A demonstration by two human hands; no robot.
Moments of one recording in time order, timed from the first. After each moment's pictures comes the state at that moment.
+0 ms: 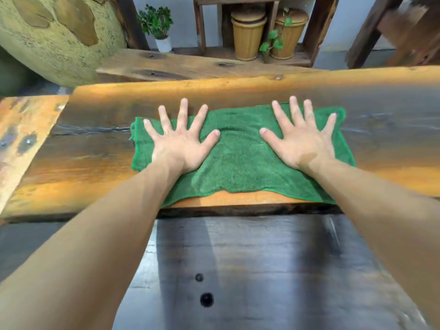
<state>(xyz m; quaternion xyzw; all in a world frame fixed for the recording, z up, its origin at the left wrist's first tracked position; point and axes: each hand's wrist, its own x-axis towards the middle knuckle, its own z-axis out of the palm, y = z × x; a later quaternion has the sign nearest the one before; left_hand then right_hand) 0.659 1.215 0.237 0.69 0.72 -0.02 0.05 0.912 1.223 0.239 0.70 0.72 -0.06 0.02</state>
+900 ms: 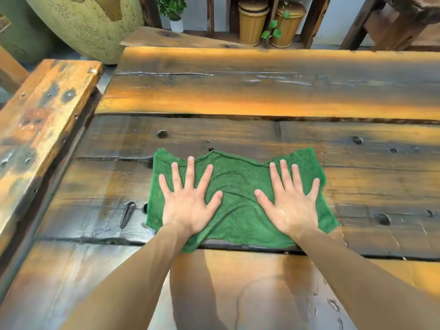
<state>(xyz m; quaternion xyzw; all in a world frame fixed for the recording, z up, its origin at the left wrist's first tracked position) 0.696 0.826 0.239 0.68 0.72 -0.05 0.10 0.940 0.844 0.247 0.68 0.72 -0.11 0.05</state>
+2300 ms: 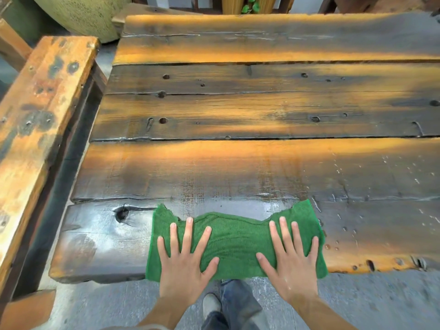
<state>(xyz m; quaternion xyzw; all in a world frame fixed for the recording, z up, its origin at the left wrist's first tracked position) 0.722 0.388 0.249 0.72 0.67 -0.08 0.13 0.993 0.396 0.251 0.69 0.71 -0.11 0.06</state>
